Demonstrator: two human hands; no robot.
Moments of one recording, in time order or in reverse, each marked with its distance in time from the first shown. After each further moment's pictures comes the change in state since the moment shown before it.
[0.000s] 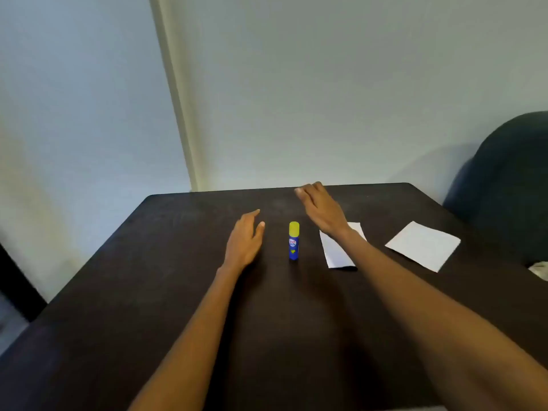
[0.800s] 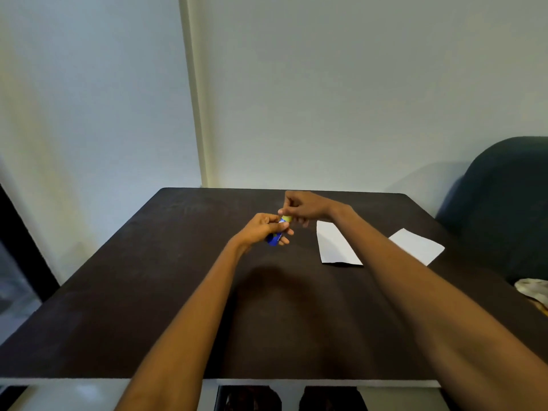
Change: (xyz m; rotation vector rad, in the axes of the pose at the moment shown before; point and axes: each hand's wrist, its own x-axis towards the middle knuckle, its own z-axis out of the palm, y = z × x) left_hand -0.008 0.051 -0.026 -0.692 -0.522 -0.134; right_hand 0.009 -0.046 -0.028 0.048 -0.662 -0.039
